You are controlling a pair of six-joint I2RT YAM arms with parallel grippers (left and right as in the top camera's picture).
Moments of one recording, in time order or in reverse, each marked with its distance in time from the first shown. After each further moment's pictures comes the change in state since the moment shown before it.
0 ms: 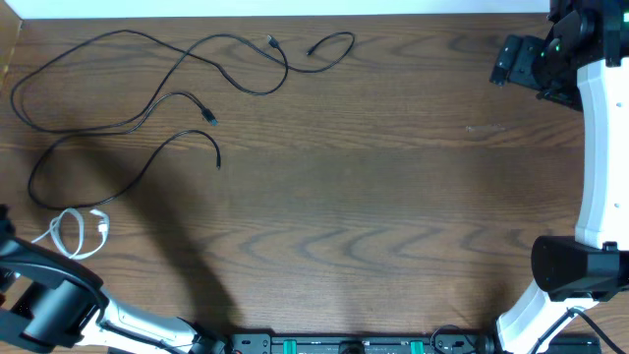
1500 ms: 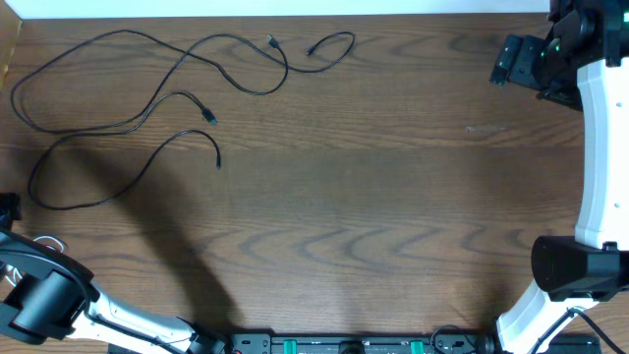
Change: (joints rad) left arm 0.004 0.080 0.000 0.214 0.188 0.285; right arm 0.000 0.000 0.000 0.000 0.000 0.000
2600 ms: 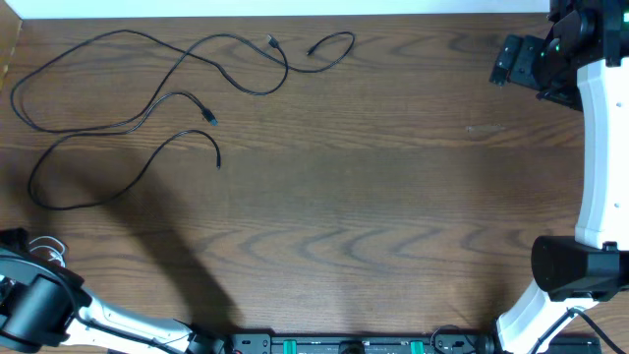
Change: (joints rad) left arm 0.088 0.016 -0.126 -0.034 -0.121 -0.149; right arm 0.000 0.000 0.000 0.000 0.000 0.000
